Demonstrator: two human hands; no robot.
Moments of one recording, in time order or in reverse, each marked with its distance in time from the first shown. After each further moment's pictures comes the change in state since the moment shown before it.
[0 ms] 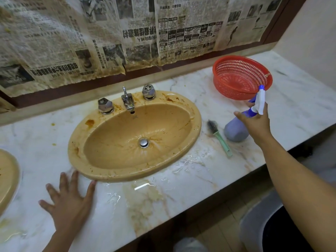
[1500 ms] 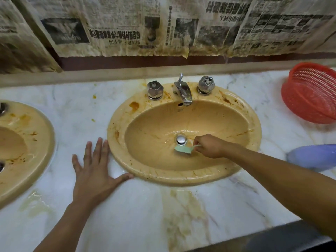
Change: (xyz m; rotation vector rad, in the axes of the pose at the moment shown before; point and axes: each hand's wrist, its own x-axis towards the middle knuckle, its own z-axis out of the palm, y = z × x) left_hand 0.065 -0.028 -0.013 0.050 -0.059 0.242; right_hand -0.071 -0.019 0.294 -1.098 -1.219 -0.427
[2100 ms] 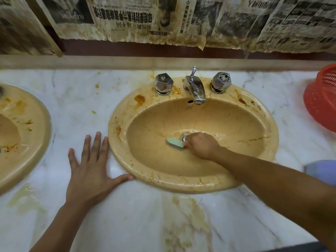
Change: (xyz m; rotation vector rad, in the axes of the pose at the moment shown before) left_hand 0.000 0.002 -0.005 0.016 -0.069 -0.016; right_hand 0.051 -0.029 0.022 -0.140 0.175 -0.168
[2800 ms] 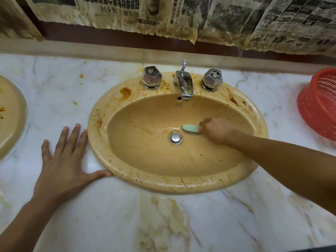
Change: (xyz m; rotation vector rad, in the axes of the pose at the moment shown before) left_hand 0.002 0.001 0.004 -0.025 0.031 -0.037; right_hand 0.004 0.104 -0.037 -0.332 0.016 -0.070
